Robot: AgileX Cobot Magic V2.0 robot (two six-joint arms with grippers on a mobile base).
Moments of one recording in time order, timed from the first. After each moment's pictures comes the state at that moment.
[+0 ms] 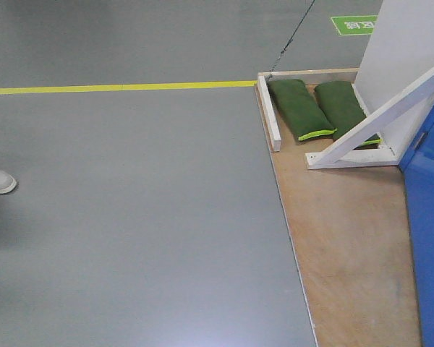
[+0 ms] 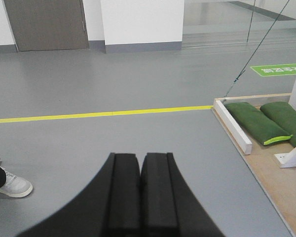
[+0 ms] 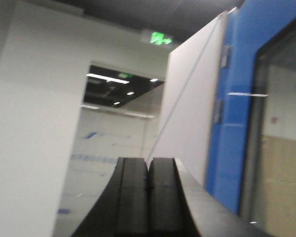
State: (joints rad) left arm 0.00 -0.01 0.03 0.06 0.25 -0.03; right arm -0.20 0.95 -1.60 -0.19 0.22 0.01
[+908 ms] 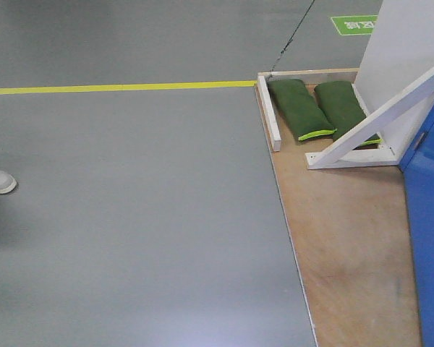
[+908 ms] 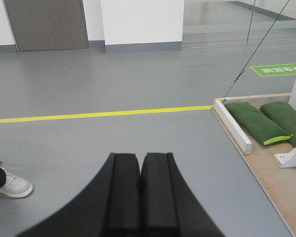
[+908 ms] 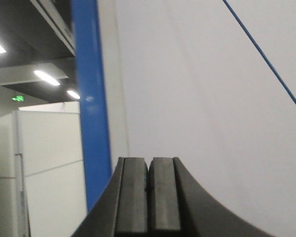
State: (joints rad) left arm 0.00 -0.01 0.03 0.06 0.25 -0.03; right arm -1.63 1.23 -1.77 -0.02 0.21 0.14
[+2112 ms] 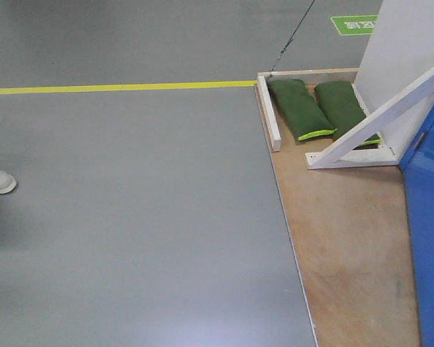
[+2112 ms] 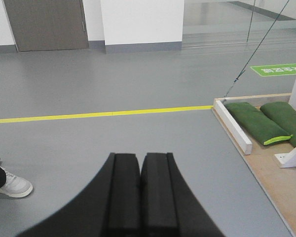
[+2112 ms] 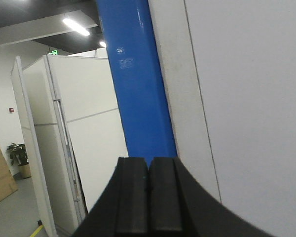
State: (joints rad) left arm 0.00 -0.01 0.03 0.06 0.25 -0.03; right arm -1.46 1.68 -1.76 0.02 -0.11 0.15
